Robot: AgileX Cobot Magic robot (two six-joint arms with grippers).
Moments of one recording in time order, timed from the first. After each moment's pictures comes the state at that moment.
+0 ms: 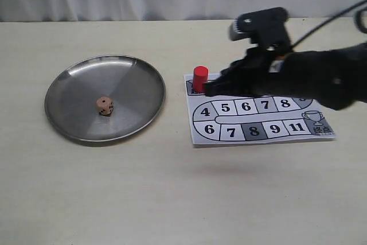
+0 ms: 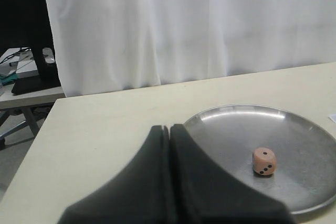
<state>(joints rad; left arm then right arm) 0.07 0.00 0.00 0.14 0.18 -0.10 0.46 1.58 -0.81 0.15 0.02 -0.04</state>
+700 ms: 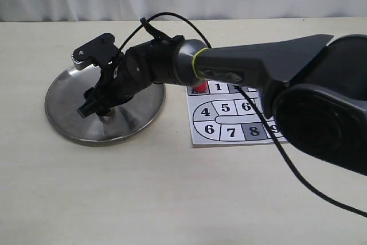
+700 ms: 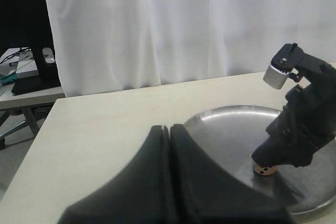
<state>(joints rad) 0.07 0.00 0.00 0.14 0.18 -0.10 0.75 2.37 -1.79 0.15 0.39 -0.18</state>
